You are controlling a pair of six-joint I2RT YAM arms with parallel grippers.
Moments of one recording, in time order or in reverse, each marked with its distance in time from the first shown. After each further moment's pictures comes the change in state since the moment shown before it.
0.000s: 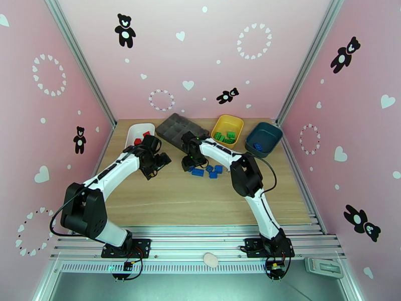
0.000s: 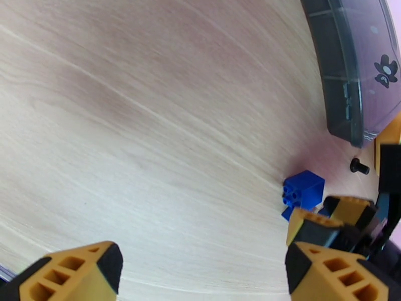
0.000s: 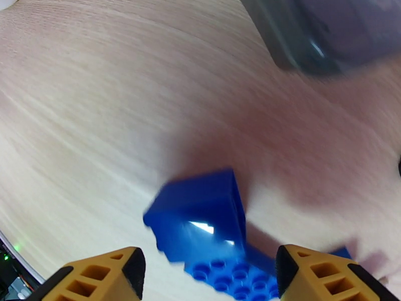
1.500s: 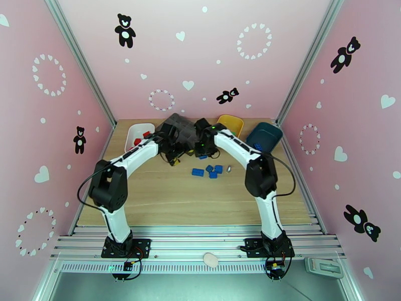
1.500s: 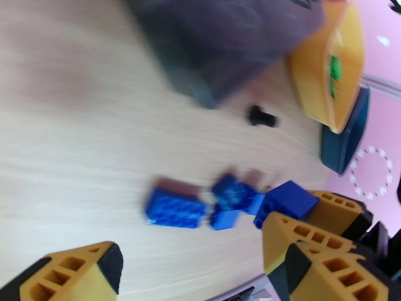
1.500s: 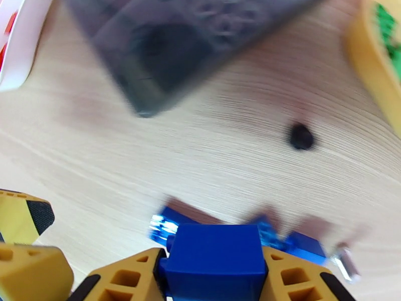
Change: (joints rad) left arm -0.129 0.383 0.407 0.149 0.339 0.013; right arm -0.149 -0.241 -0.116 -0.016 0.043 0.123
